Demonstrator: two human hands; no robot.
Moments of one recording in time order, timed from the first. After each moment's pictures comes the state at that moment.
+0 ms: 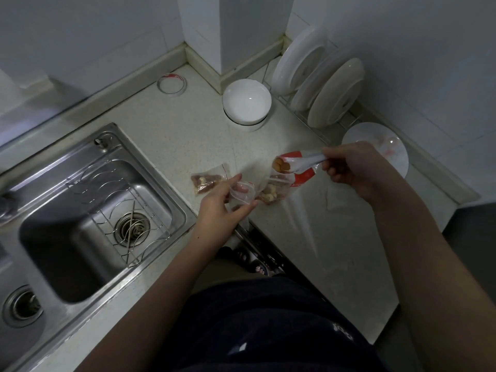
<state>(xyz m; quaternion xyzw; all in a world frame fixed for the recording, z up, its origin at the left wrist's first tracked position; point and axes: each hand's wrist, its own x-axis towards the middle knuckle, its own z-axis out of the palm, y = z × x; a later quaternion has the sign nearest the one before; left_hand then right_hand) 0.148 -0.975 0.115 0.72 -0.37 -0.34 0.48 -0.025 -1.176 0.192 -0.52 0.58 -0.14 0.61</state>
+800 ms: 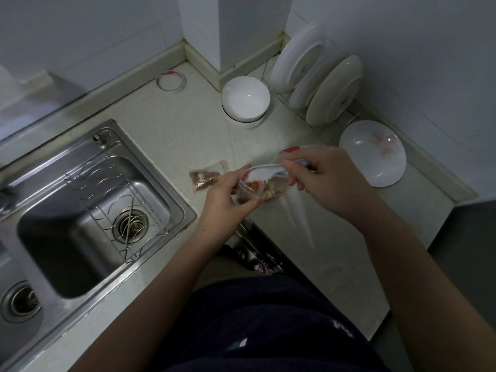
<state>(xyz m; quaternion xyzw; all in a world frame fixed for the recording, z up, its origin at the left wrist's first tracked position) 0.138 -0.983 0.132 0.70 -0.41 -0.33 0.48 0.000 -1.101 0.243 -0.86 0.34 -0.11 0.36</state>
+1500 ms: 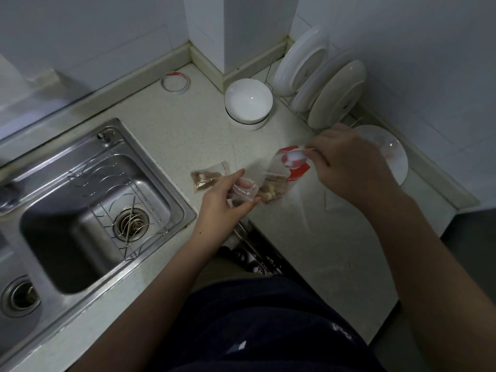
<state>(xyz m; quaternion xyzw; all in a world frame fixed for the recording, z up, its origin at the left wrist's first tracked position) 0.137 -0.977 0.120 0.72 -0.39 -0.30 0.50 -0.013 -1.139 0.236 -0.95 0.30 -0.07 0.03</state>
